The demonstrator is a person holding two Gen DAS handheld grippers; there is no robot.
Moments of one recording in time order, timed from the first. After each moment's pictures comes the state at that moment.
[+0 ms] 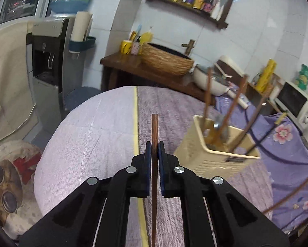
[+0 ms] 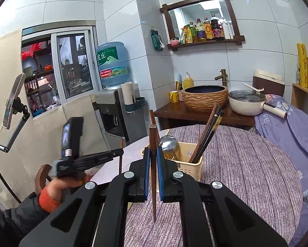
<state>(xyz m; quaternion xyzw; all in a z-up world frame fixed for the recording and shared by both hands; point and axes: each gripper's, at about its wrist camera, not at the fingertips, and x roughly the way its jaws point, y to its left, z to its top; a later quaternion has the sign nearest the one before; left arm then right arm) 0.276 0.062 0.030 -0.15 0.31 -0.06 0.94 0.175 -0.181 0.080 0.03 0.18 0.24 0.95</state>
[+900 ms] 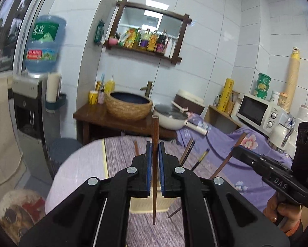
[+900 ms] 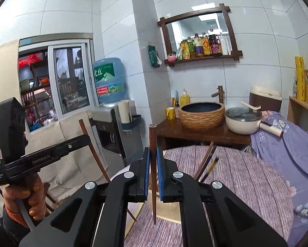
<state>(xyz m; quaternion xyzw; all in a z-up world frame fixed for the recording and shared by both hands) 0.196 0.026 0.193 -0.10 0.16 -0.15 0.97 0.198 -0.181 0.151 0.04 0.14 0.22 0.96</state>
